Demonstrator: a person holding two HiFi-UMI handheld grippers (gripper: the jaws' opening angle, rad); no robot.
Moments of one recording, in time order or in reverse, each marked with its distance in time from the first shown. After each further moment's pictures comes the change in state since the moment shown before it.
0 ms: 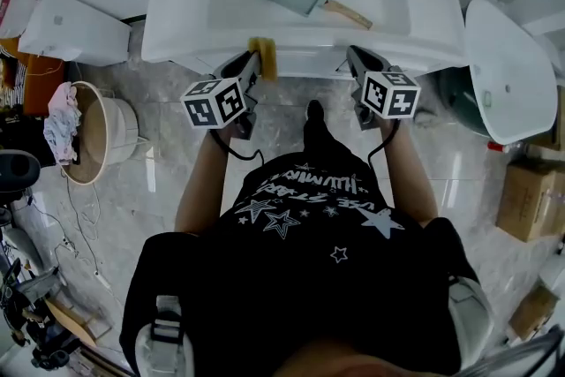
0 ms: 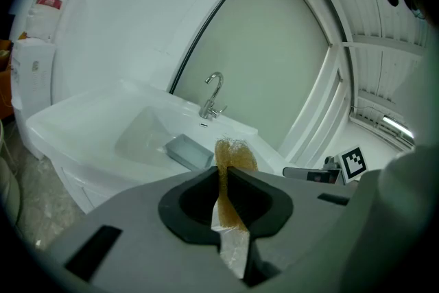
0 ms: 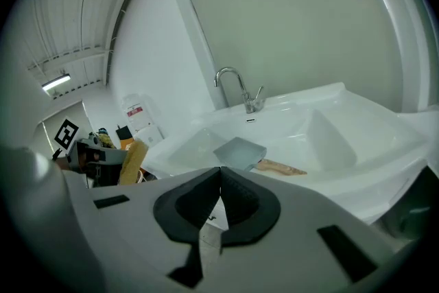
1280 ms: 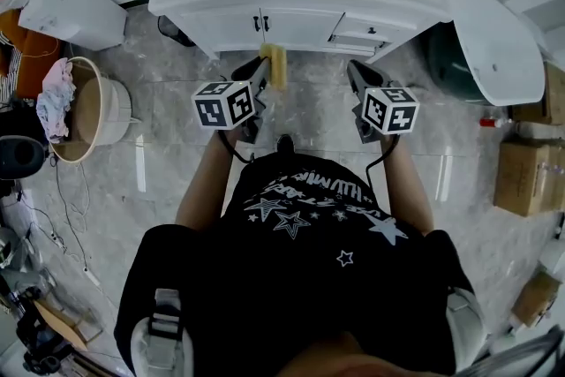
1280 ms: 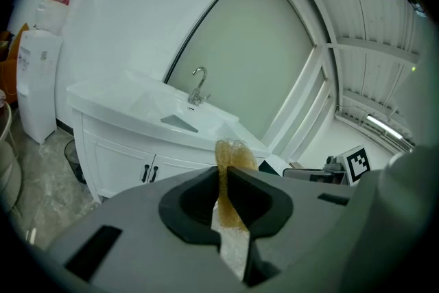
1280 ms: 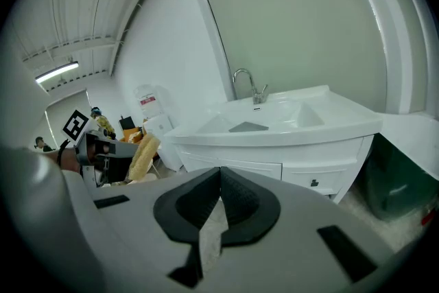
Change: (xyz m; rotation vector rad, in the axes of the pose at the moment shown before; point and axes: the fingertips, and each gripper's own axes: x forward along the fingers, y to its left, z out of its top) left arm -0.131 -0.068 -0.114 0.003 0.033 -0.085; right arm -0.149 0.096 -0.113 -0.051 0.014 -0.031
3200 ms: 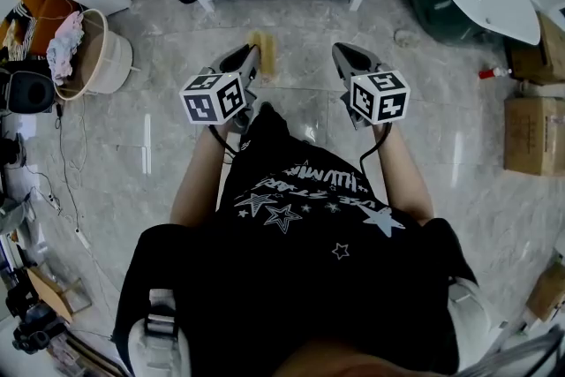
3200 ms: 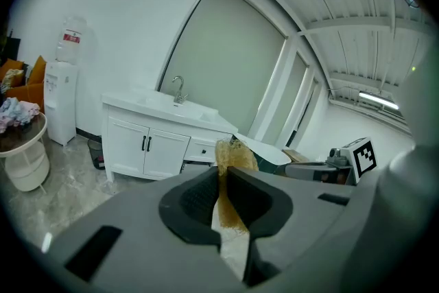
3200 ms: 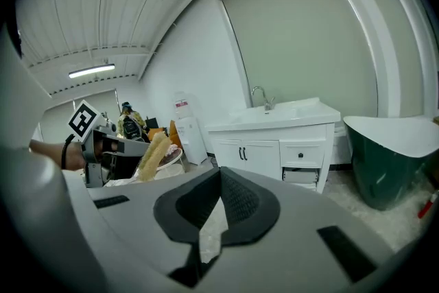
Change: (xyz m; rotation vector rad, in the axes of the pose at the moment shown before) left arm -0.199 -0.243 -0.223 0.123 -0.057 0.077; right arm -0.316 0.077 -0.183 -0.097 -0.099 0.111
